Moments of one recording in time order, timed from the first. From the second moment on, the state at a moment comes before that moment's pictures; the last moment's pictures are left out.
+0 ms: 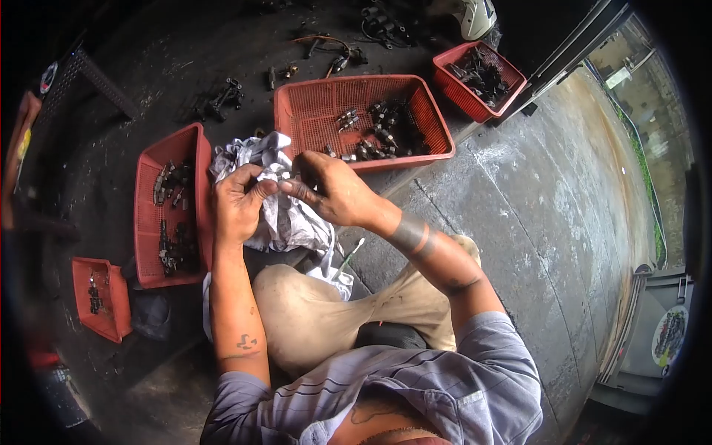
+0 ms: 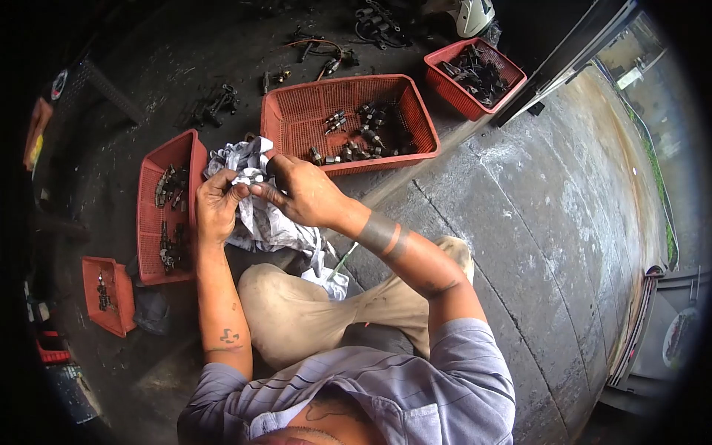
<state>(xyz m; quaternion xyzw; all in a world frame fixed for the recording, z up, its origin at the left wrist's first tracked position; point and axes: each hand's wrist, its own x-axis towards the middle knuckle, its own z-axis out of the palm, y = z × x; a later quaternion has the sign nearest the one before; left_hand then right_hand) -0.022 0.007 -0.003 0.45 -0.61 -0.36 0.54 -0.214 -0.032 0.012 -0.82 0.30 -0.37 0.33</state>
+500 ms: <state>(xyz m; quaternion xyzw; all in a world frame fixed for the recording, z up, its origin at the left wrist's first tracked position) -0.012 -0.006 -0.020 0.45 -0.42 -0.36 0.70 -0.185 -0.017 -0.008 -0.65 0.29 -0.34 0.61</state>
